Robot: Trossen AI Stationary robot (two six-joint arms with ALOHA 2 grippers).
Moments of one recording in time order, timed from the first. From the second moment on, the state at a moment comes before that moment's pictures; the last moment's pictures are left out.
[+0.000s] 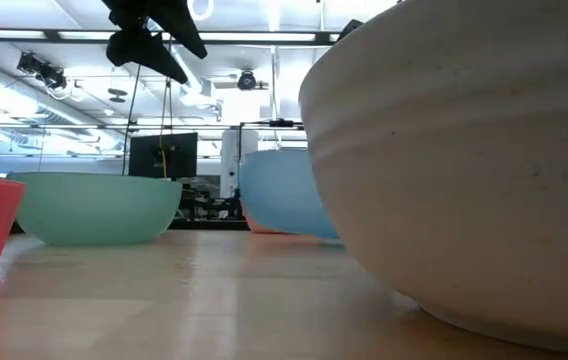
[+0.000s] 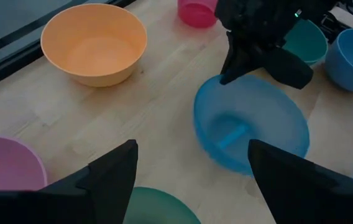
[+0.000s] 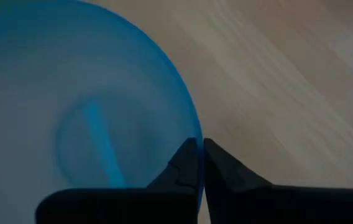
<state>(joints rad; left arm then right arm) -0.15 1.14 1.03 -0.70 -0.50 -0.71 -0.14 1.68 1.03 -0.37 0.02 0.55</state>
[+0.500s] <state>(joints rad) -0.25 1.01 1.07 -0.74 -0.53 -0.73 -0.10 1.66 1.12 -0.04 -0.05 0.48</state>
